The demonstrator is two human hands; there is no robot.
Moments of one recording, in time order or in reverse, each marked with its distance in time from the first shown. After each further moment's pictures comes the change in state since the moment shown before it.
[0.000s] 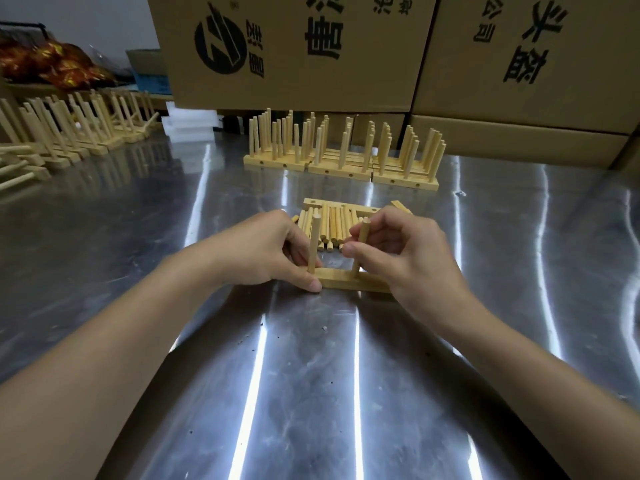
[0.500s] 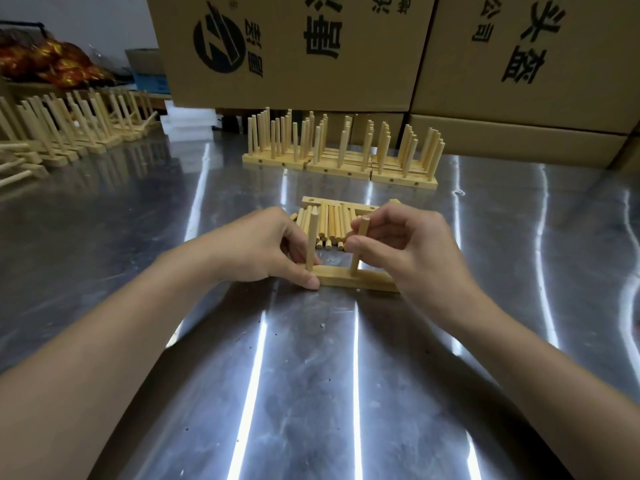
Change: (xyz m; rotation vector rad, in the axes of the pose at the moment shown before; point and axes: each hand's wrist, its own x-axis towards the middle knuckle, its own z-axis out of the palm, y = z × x) left_hand -0.004 0.009 -0.004 0.006 -0.001 -0.021; right_hand 0.001 -0.008 -0.008 0.059 0.009 0.055
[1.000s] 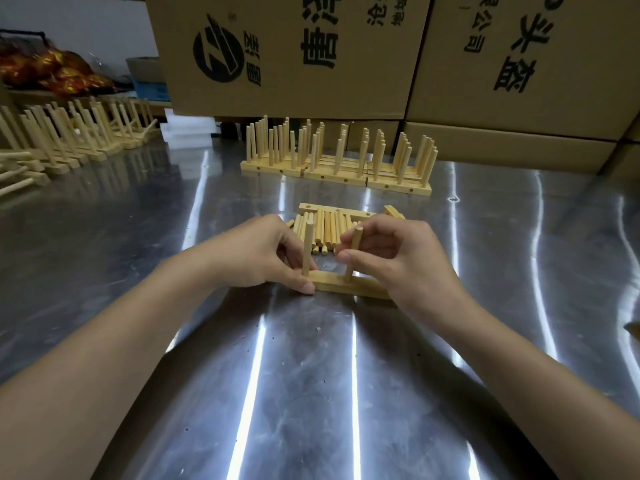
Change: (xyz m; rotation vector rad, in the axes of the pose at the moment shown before) left_hand -0.003 0.006 -0.001 0.011 0.003 -0.013; right_hand -0.001 -0.002 0.000 0.028 -0.078 0.001
